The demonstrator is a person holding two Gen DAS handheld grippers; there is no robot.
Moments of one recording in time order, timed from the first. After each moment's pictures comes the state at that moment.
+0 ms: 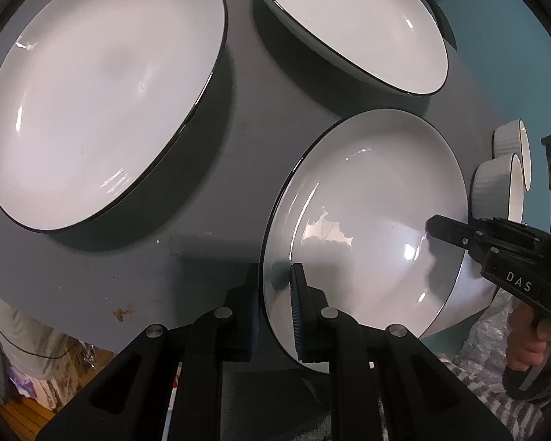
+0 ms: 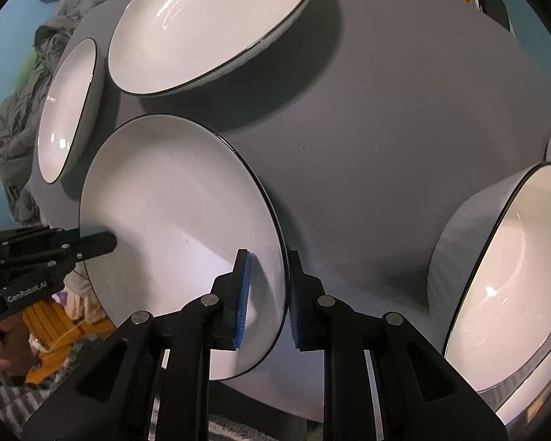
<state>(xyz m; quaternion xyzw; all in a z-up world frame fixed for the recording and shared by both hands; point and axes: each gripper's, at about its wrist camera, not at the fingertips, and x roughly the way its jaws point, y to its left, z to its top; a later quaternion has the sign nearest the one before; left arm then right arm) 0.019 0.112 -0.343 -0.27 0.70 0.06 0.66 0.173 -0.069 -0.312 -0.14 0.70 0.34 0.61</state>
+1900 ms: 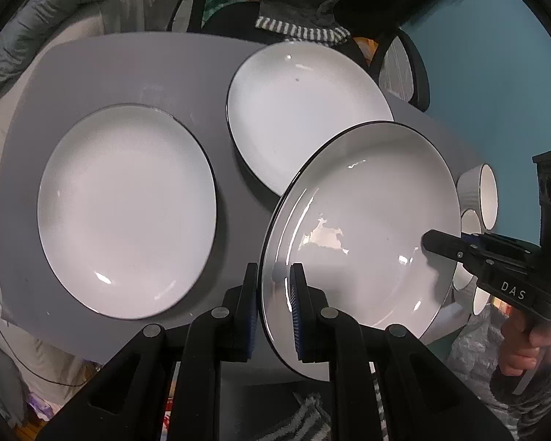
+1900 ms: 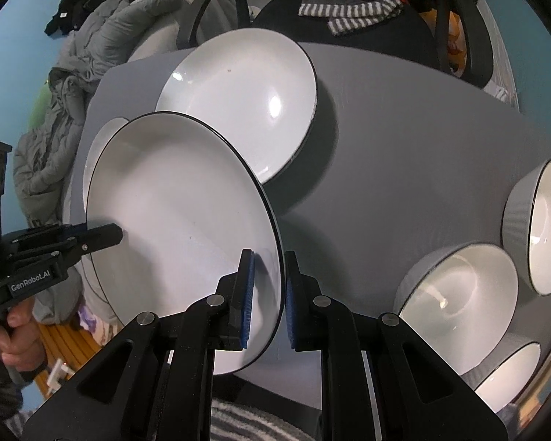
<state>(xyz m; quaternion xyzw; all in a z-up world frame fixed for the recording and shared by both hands) 0.081 0.140 -0.250 -0.24 0.66 0.05 0.71 0.211 -0.098 -0.255 -0.08 0.68 0.35 0.63</state>
